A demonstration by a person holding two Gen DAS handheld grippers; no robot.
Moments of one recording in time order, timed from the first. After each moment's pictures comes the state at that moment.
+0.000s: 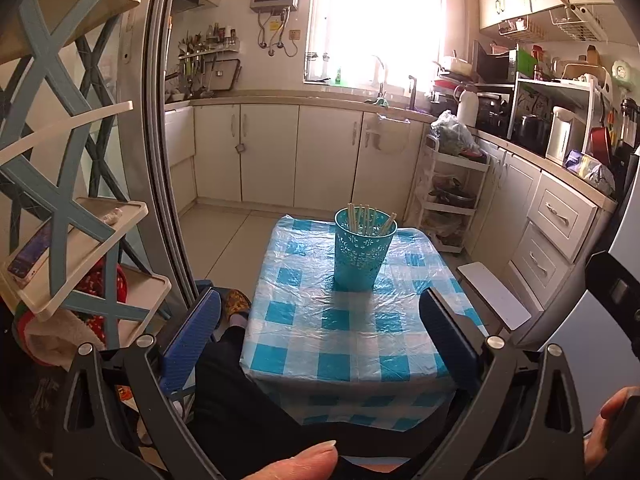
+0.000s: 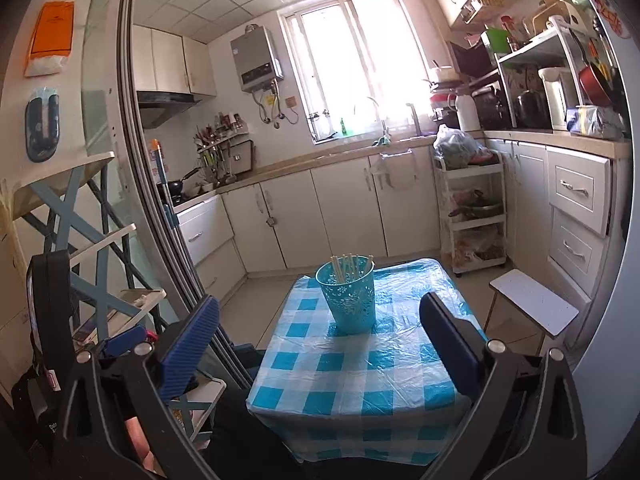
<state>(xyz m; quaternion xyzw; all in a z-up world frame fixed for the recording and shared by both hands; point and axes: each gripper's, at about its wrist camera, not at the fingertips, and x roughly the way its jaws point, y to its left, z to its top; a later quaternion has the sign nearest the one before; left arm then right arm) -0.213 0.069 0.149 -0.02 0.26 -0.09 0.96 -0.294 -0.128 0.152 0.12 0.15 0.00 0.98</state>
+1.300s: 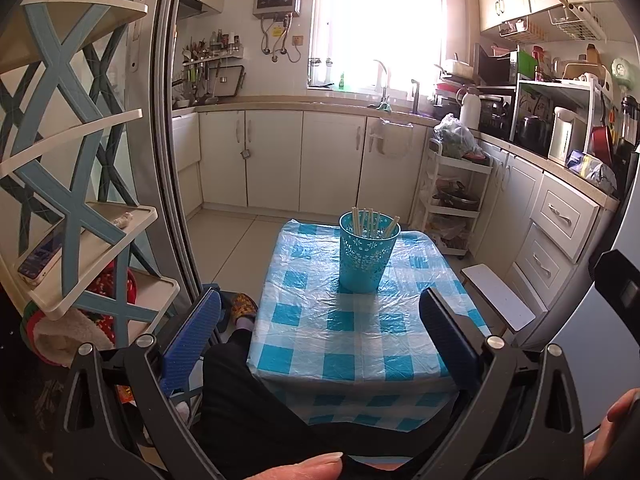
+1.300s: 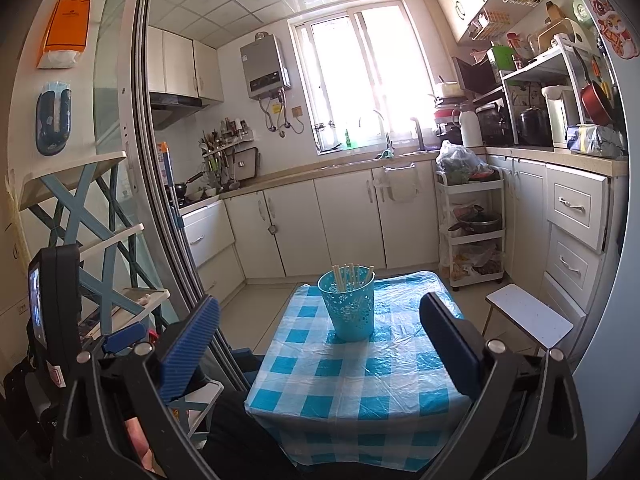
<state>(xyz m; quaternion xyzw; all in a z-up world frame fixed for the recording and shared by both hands) -0.224 0.068 0.151 -0.01 0.25 -0.08 0.96 -0.310 -0.115 0.155 0.10 0.13 -0.01 0.99</state>
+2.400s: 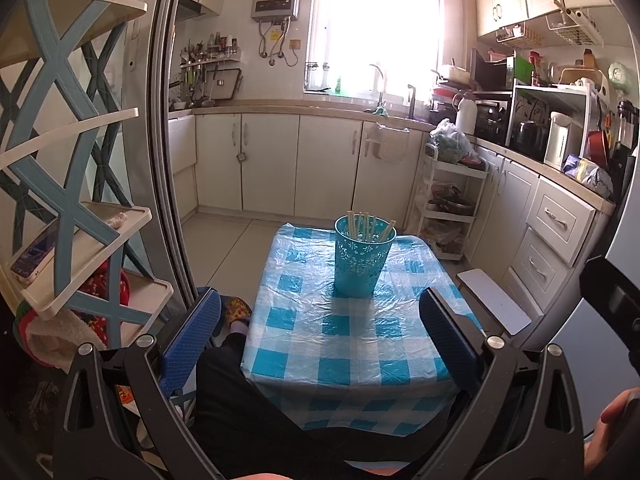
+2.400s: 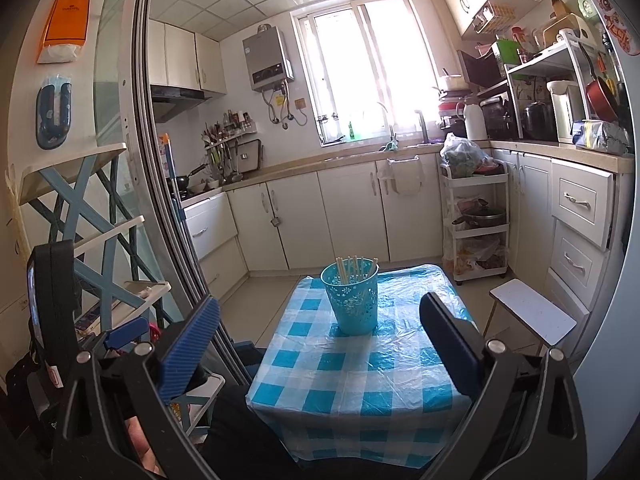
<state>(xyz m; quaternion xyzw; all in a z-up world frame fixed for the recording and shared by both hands) -0.221 0.070 0.146 -0.02 0.24 -0.09 0.97 -0.304 -0.125 0.152 0.10 0.15 0.00 0.98</state>
